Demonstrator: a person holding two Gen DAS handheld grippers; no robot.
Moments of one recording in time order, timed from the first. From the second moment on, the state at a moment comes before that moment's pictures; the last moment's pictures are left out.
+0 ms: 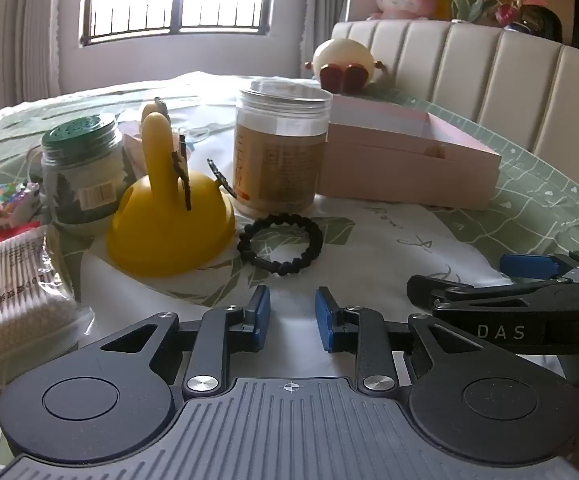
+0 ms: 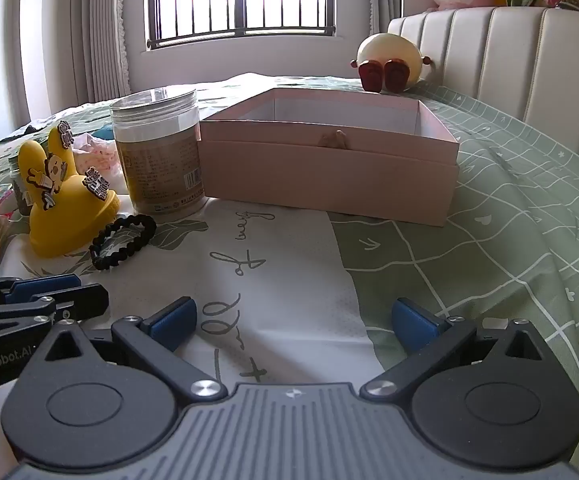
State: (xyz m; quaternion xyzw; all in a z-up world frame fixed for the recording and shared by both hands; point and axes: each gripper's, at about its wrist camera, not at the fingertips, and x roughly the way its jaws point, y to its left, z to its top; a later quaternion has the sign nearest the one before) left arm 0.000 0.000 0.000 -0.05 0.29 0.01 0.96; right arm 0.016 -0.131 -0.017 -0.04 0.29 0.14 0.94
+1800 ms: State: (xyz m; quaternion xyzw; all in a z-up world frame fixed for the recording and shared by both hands) left arm 0.000 -0.002 -0.001 -0.03 0.29 0.02 0.96; right arm 0.016 -0.130 -0.017 -0.04 0.29 0.14 0.94
